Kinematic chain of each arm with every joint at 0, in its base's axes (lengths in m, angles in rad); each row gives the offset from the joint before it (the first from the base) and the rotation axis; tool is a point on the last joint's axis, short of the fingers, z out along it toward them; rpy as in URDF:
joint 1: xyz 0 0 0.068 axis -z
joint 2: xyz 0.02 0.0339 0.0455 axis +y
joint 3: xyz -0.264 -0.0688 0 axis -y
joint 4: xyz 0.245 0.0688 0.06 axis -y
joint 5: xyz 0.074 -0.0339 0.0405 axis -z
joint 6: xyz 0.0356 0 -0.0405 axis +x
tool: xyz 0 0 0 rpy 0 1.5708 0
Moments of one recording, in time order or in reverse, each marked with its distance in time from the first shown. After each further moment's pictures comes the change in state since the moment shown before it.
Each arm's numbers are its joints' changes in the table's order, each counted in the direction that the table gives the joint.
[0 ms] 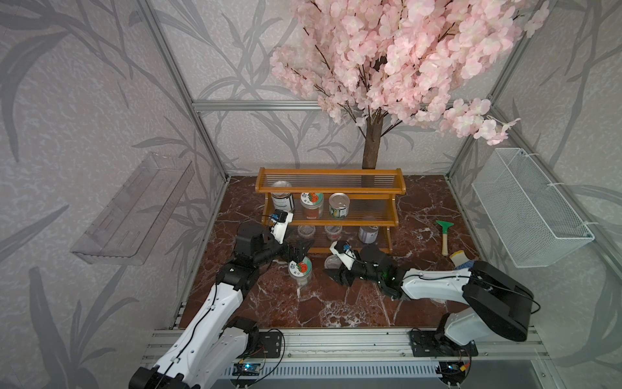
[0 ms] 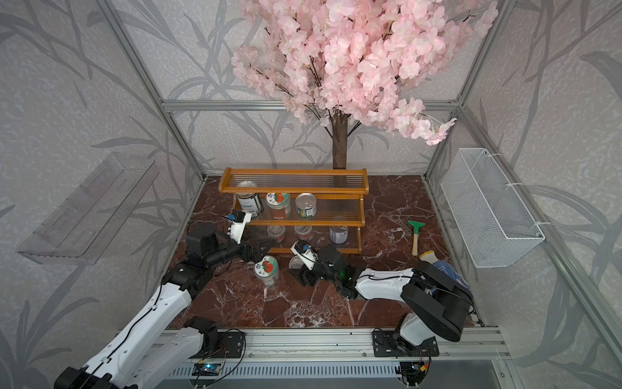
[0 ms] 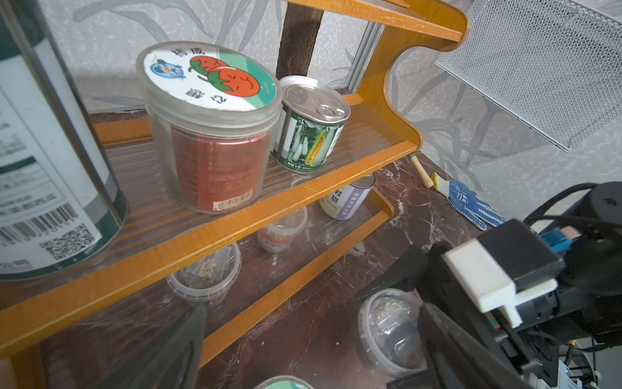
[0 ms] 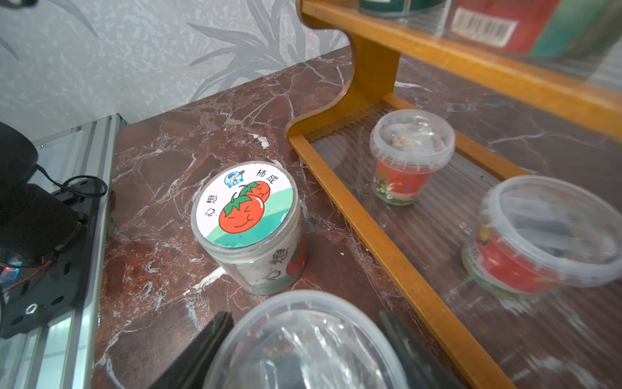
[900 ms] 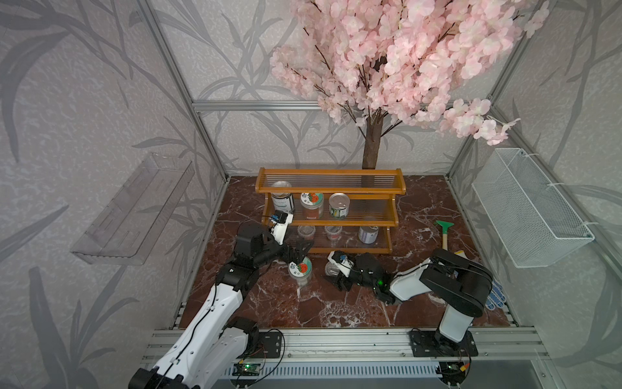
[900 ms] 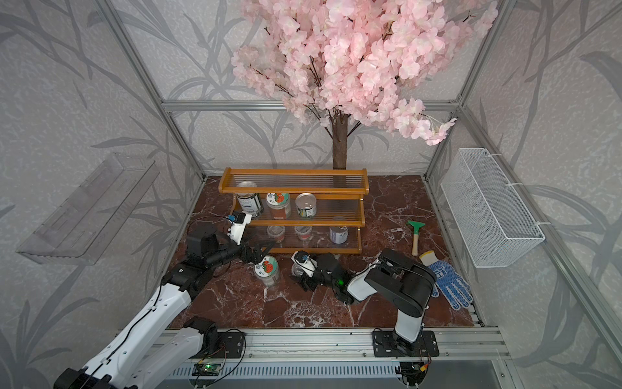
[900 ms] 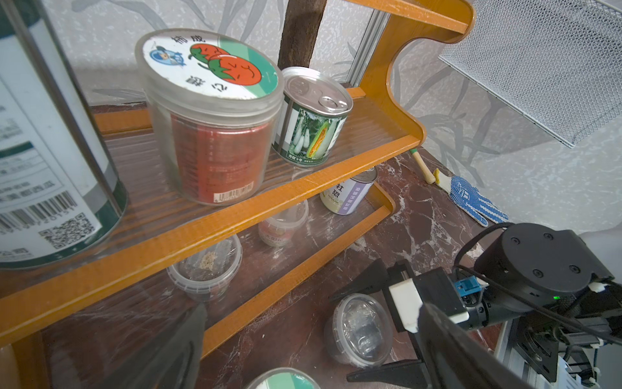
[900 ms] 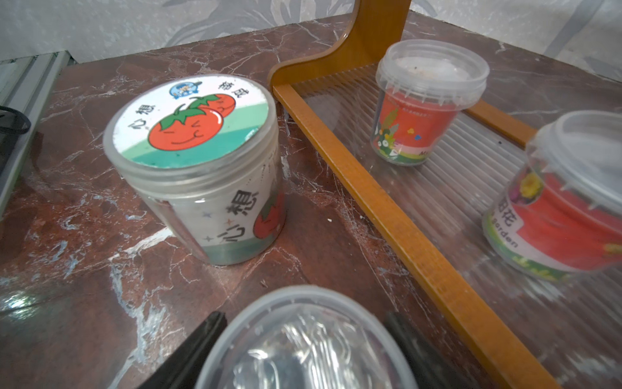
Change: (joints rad) left arm 0.000 -0.001 0.000 -0.022 -0.003 0.006; right arm 0.000 0.220 -0.075 0.275 0.040 -0.103
